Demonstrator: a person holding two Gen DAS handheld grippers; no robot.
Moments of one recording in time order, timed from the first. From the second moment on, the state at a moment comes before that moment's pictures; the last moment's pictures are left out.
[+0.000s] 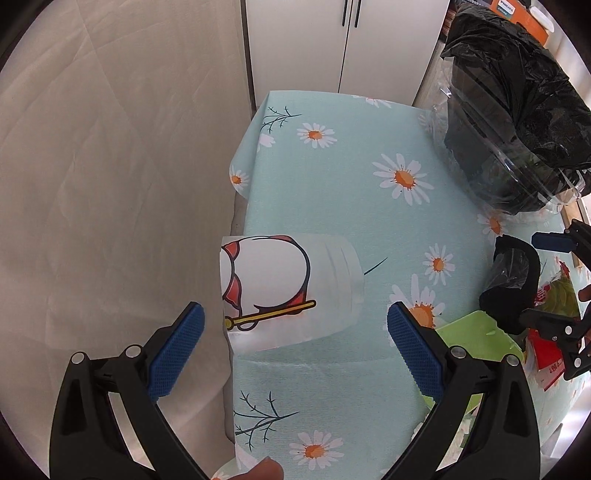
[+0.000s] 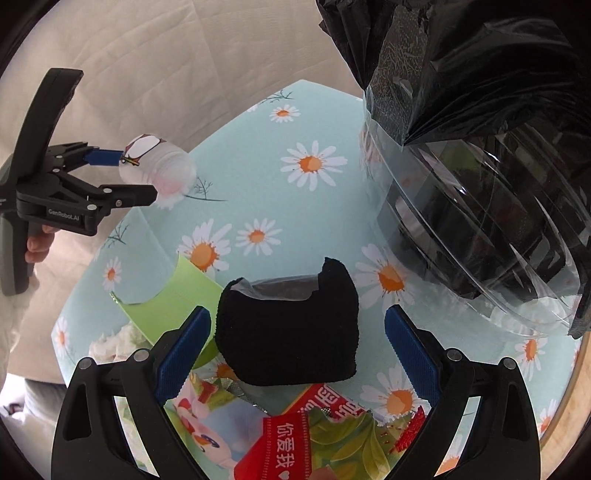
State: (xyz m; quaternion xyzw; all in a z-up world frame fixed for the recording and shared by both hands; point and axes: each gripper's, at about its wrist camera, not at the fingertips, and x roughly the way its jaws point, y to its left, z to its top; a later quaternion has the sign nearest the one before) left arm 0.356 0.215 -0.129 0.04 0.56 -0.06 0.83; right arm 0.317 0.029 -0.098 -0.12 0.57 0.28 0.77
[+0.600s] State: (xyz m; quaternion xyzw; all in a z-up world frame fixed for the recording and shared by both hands) left arm 0.366 0.213 -0.140 0.04 0.57 -0.08 0.81; right arm 0.317 0.037 -0.109 -0.11 0.60 0.30 0.74
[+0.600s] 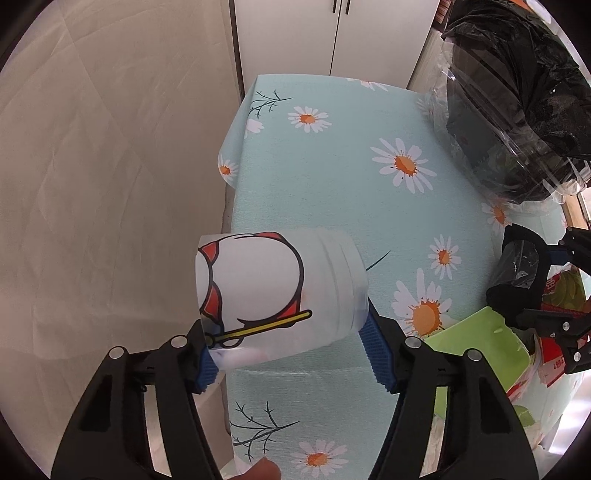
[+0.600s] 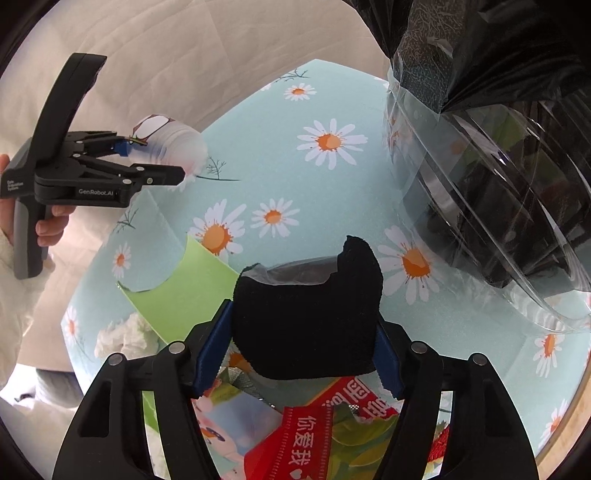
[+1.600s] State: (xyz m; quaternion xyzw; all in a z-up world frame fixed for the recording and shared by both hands) left arm 0.275 0.173 -0.042 0.08 0.52 -0.07 0.85; right arm 0.252 -0.019 0.007 -0.08 0.49 0.32 0.80
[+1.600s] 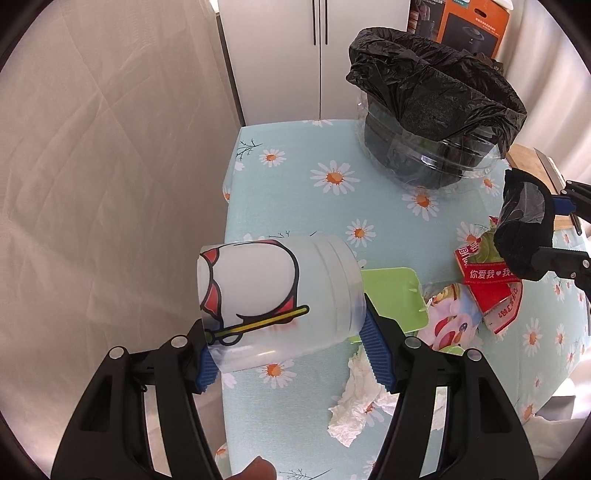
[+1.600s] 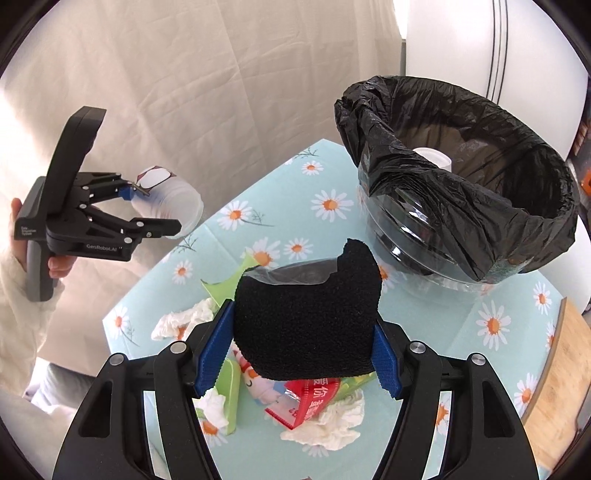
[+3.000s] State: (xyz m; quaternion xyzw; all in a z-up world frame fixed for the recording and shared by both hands) left arm 0.234 0.100 0.029 0.08 0.44 -0.10 0.89; right arm 0.228 -0.111 0.083 -0.06 0.42 0.31 0.85
